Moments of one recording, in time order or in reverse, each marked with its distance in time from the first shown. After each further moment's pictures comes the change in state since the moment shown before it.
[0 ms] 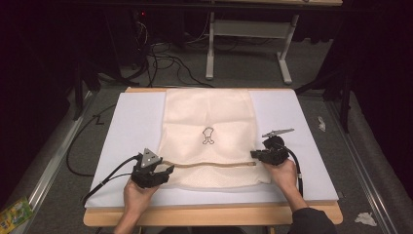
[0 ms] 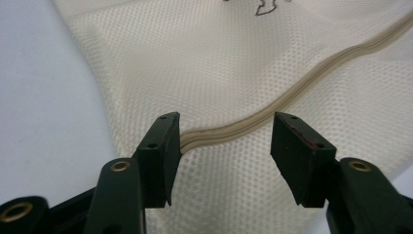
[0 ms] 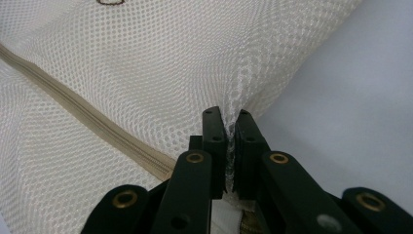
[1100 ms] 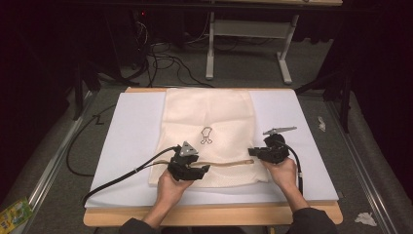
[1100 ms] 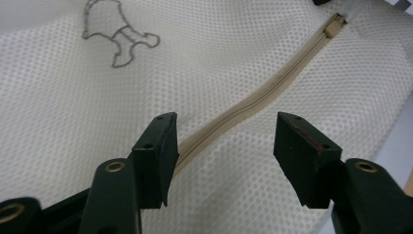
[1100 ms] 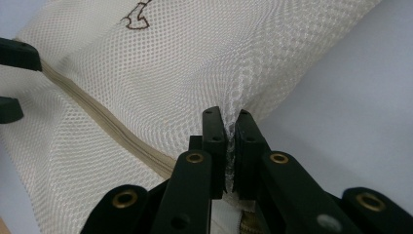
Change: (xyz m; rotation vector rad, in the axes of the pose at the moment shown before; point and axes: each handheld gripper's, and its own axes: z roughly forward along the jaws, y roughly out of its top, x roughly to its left) left arm -0.063 0.054 0.058 0.053 -0.227 0.028; right arm 0.005 0.007 -0.010 -0.054 0.071 0.004
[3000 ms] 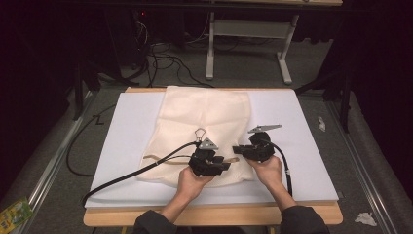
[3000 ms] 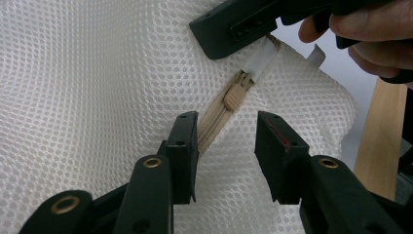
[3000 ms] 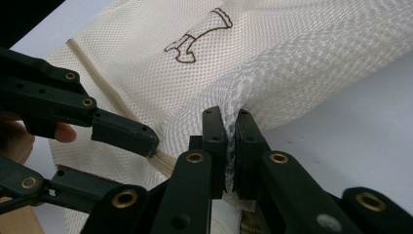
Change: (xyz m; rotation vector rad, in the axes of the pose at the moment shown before) left arm -0.022 0.027 0.036 -0.002 -0.186 -0.017; right arm 0.038 0.019 0.016 -0.045 0.078 -0.047
